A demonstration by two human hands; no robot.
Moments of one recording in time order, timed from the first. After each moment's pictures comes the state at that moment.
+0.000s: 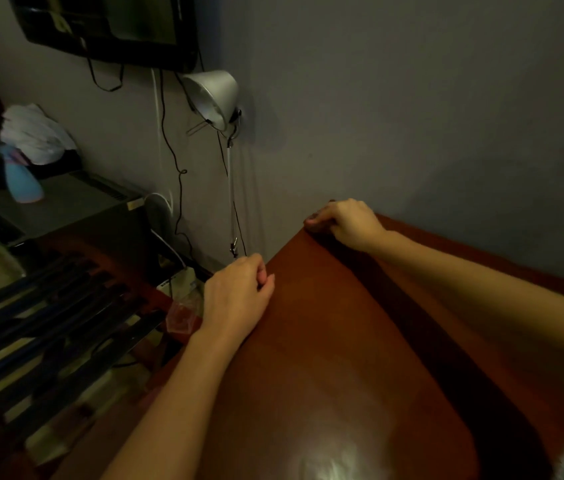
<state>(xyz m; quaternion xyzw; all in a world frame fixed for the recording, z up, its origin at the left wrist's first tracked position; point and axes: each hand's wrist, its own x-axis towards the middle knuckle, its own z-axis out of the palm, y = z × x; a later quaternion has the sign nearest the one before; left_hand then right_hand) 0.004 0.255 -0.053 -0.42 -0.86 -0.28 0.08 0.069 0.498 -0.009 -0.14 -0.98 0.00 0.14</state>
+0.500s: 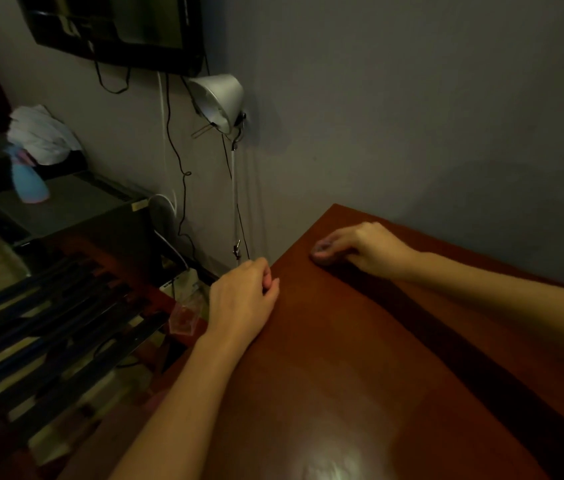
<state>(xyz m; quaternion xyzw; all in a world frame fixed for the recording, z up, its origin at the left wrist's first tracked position) 0.006 0.257 -0.053 -0.43 -0.86 -0.27 0.10 0.116 0.483 -0.006 -0.02 -0.99 0.03 0.10</state>
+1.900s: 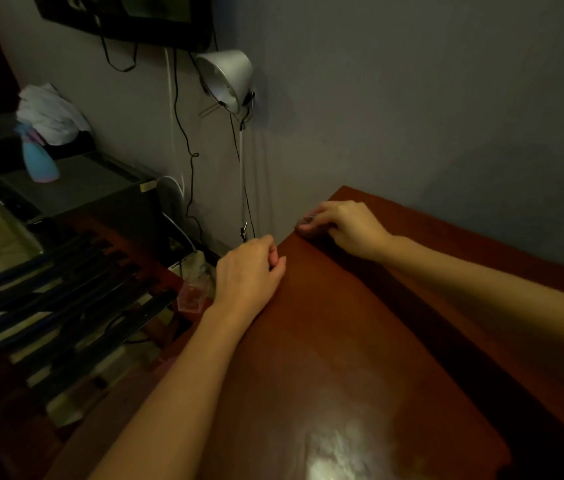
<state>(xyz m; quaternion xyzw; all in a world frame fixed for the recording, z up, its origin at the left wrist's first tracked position) 0.004 0.257 -0.052 -0.42 -0.86 -0.28 0.08 0.083 0.450 -0.012 -0.06 -0.99 0.02 0.15</state>
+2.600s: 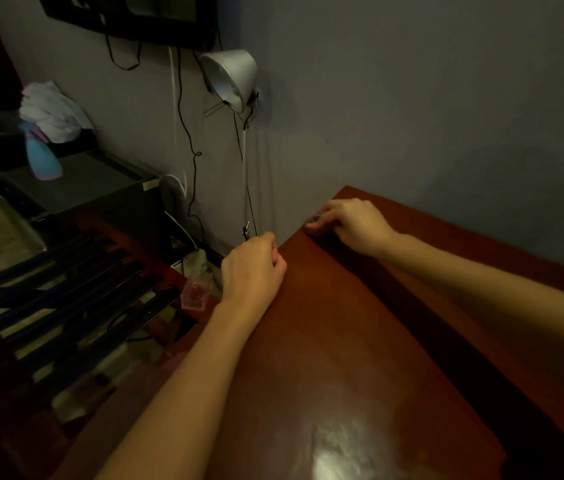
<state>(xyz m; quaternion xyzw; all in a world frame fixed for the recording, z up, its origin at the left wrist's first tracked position) 0.009 0.256 -0.048 -0.39 -0.87 -0.30 0.08 0.084 0.452 -0.013 -0.09 -0.99 0.01 0.14</state>
